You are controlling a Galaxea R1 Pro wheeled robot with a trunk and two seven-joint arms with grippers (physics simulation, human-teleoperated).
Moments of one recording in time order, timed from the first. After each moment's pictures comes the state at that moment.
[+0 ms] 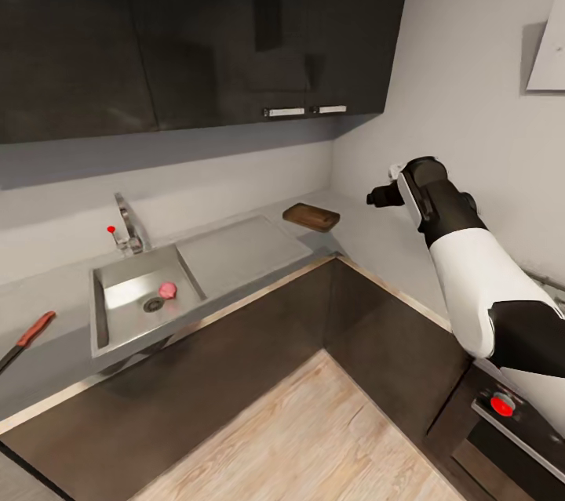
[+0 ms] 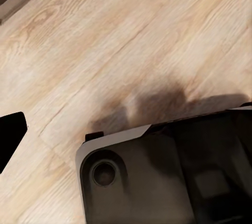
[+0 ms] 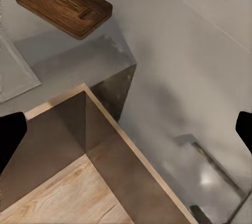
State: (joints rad) left arm 0.00 0.05 -0.14 -0.20 0.05 -0.51 -0.16; right arm -1.41 -0.05 0.06 -0.70 0.12 0.98 0.03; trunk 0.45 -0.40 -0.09
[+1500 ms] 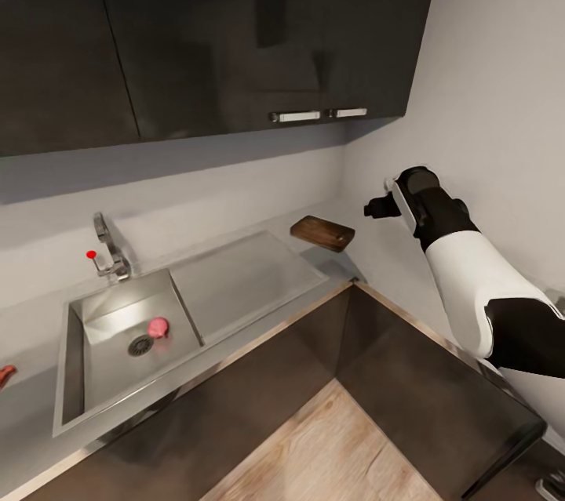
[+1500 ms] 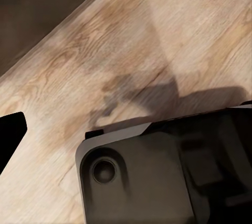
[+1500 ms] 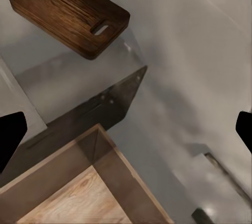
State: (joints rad) left arm 0.00 0.05 -0.14 -0.19 0.05 -0.51 -0.15; right arm -1.41 -0.04 0.06 -0.62 0.13 0.98 0.03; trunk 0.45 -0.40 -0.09
